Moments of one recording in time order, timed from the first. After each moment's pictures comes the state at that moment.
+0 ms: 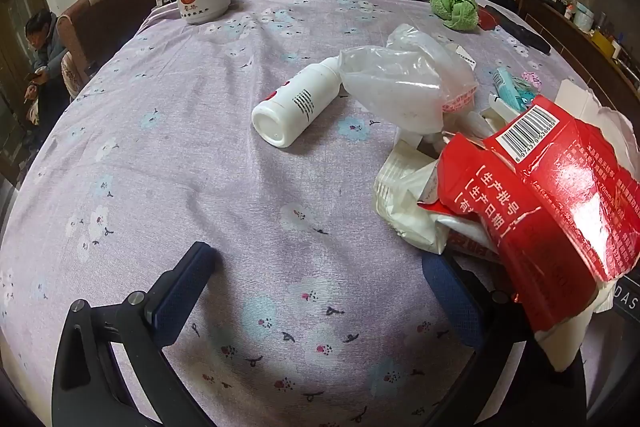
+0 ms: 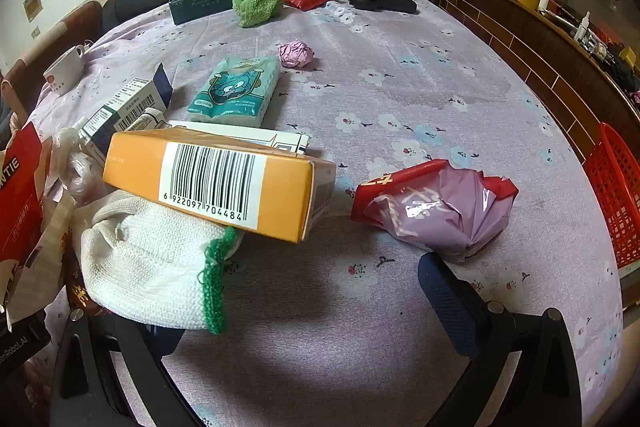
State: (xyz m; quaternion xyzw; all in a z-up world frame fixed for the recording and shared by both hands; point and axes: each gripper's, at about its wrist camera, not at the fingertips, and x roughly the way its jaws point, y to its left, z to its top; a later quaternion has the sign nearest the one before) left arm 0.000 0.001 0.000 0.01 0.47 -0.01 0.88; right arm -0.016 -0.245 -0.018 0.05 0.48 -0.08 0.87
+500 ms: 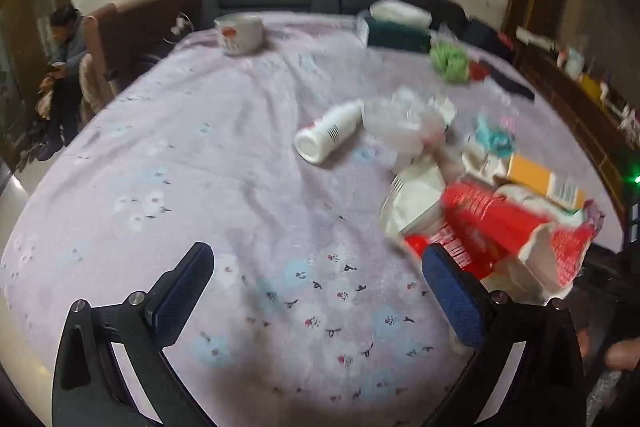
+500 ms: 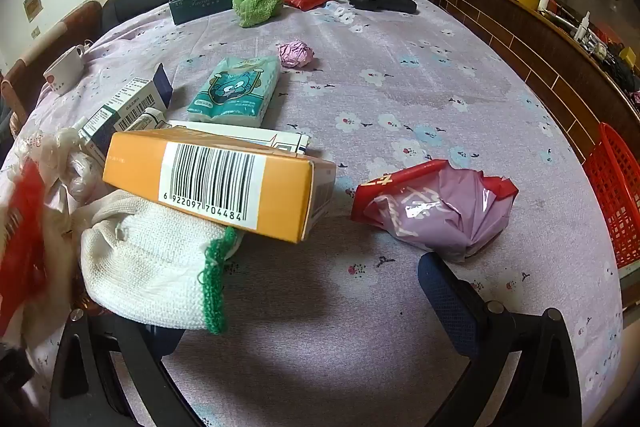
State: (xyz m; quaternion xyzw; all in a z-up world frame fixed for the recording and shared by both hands) left arm -0.066 0.029 0.039 -0.04 0.39 0.01 0.92; right arm -0.016 -0.245 -0.017 0.05 0.48 -0.08 0.87
